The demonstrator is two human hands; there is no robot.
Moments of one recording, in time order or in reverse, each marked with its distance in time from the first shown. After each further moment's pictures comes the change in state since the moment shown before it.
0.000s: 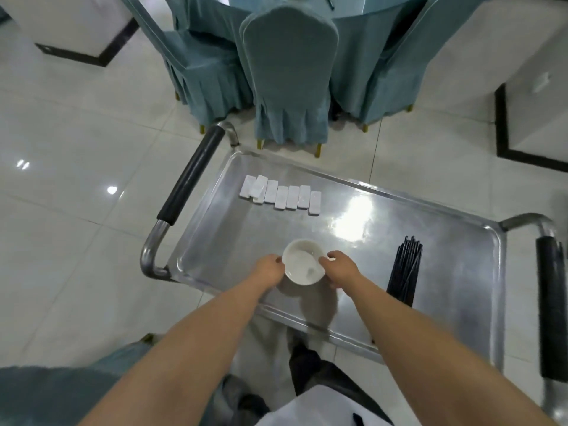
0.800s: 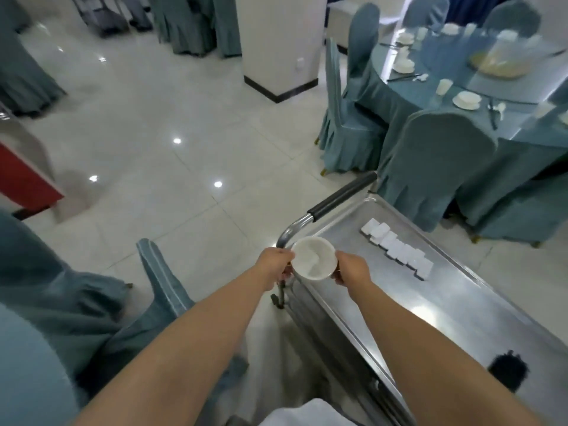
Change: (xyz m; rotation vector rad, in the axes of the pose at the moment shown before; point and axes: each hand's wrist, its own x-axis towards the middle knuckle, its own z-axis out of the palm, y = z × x) left_hand -0.151 -0.170 -0.118 -1.162 0.405 -0.125; right_hand -0.125 -0.143 0.151 0.119 -0.139 -0.328
